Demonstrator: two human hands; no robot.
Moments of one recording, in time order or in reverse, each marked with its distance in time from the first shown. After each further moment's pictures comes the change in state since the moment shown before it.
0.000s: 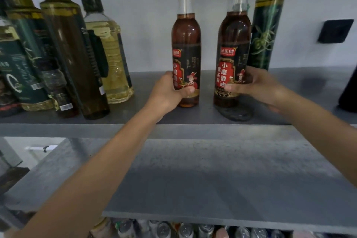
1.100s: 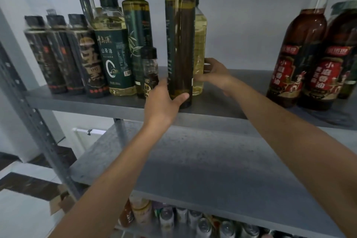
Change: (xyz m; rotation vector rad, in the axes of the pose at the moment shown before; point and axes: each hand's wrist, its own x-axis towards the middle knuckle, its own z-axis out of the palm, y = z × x) left_hand -0.052 -0.101 -0.158 0.282 0.355 -0.022; right_hand 0.088 -0.075 0.247 -0.012 -0.118 -0.018
